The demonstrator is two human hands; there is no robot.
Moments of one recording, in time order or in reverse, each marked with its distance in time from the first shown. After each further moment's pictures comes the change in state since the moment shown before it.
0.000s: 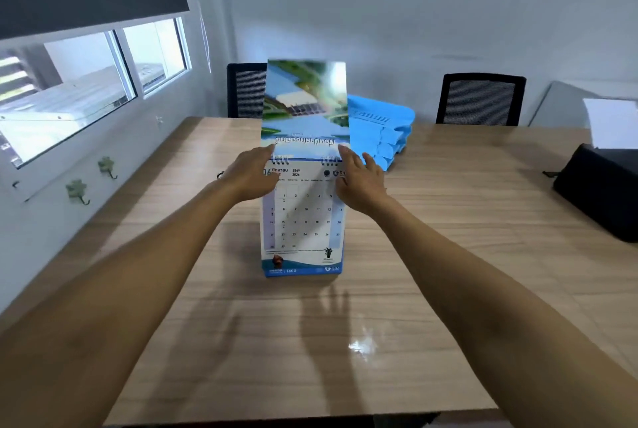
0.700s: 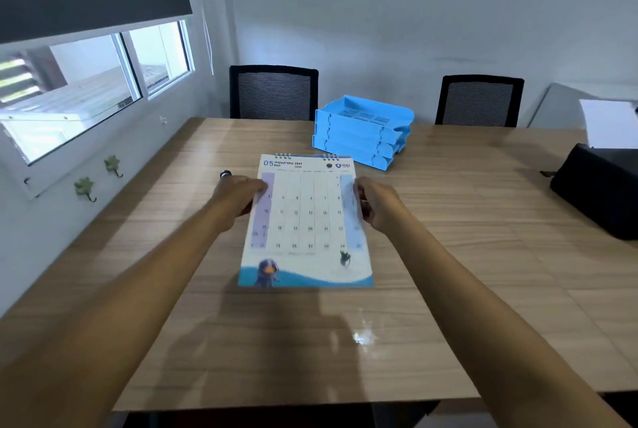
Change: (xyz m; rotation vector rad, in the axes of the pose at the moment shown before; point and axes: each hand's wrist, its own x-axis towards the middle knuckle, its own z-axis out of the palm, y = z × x) left_hand -0.040 -0.019 0.018 -0.869 0.123 -0.425; right_hand -0.048 -0.003 -0.015 1.222 -0.042 0.637
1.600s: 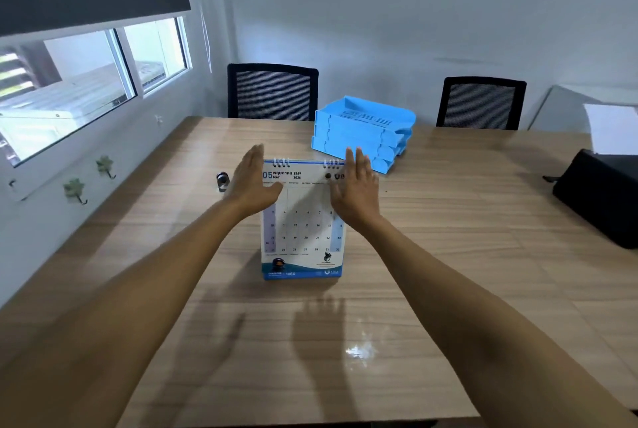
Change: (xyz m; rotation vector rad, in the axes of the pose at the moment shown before) left_hand 0.033 0.008 0.021 0.709 -0.013 0.433; right_hand 0.048 0.015 0.030 -1.072 0.156 -0.699
